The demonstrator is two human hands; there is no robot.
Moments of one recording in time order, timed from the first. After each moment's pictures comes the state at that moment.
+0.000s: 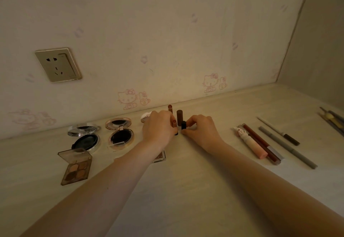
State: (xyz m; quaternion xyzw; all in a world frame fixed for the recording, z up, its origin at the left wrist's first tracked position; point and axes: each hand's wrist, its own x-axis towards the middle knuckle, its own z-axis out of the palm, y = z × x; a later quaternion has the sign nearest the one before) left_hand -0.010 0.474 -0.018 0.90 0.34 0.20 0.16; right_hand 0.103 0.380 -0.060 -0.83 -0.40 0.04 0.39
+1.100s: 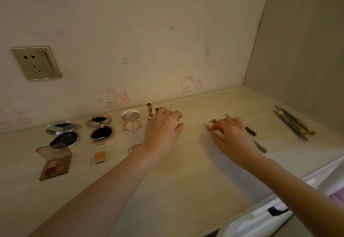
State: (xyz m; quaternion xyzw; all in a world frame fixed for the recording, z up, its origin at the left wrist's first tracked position) left_hand -0.013 0.404 -0.010 0.94 0.14 0.31 0.07; right_hand 0.098 0.219 -0.023 -0.85 -0.44 -0.16 0.22
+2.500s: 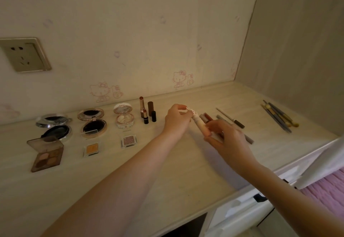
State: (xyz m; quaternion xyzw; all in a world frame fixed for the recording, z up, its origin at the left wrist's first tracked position) left_hand 0.040 0.351 -0.011 0.72 0.28 0.23 0.59; right_hand 0.077 0.185 -0.032 -0.84 -0.40 -0.07 0.37
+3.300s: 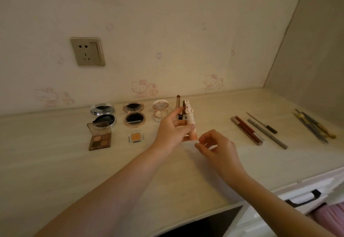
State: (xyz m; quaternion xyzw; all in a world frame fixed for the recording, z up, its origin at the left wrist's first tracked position) left_hand -0.094 0.390 -0.003 0.64 0.23 0.27 0.69; right_hand -0.018 0.255 -0.039 -0.80 -0.39 0.03 0.45
